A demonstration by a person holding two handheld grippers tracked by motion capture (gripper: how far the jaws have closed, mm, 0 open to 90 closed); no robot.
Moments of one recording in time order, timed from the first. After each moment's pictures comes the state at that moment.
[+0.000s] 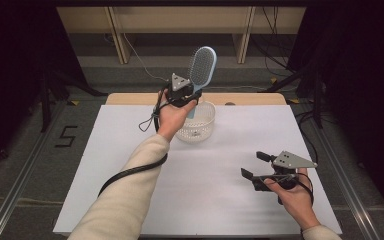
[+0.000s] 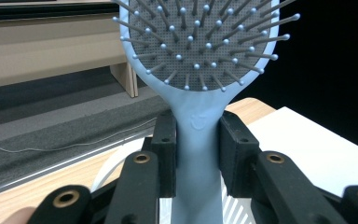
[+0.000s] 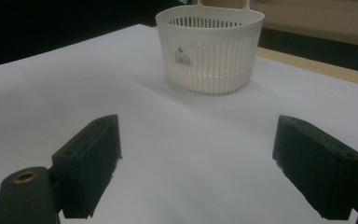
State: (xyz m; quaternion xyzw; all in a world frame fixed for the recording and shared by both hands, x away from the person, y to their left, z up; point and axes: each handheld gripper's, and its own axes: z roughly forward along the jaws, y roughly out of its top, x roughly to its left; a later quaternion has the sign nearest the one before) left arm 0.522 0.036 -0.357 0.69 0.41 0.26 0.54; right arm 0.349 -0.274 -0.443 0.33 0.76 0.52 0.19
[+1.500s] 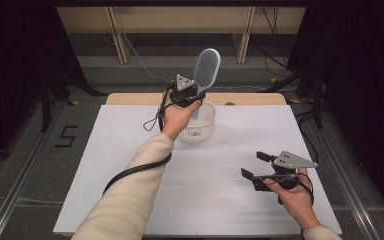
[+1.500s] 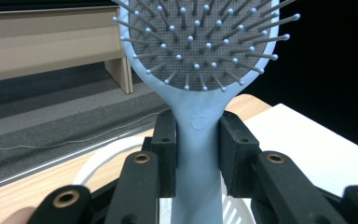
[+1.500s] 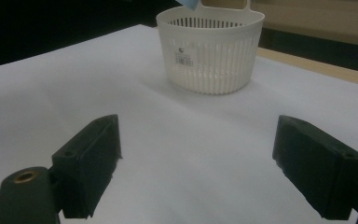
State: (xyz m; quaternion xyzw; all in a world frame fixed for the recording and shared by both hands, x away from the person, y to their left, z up) left arm 0.528 0.025 -0.364 0.70 0.40 0.25 0.54; right arm 0.349 -0.274 -0.443 0.33 0.76 0.53 0.19
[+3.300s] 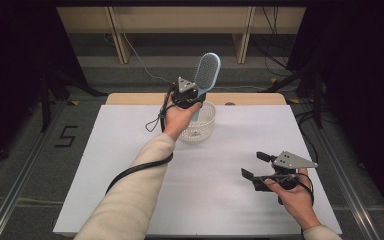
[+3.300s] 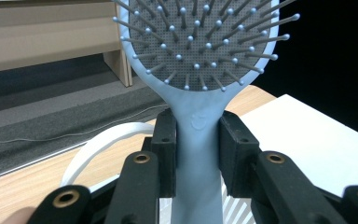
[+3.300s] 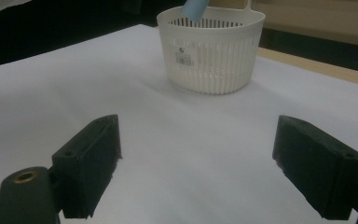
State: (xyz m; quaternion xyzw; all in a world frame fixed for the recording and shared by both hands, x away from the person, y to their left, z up) left arm 0.537 0.023 -0.379 0.70 0.41 0.24 0.53; right arm 0.348 -0.275 -0.443 0.33 0.76 0.53 0.19
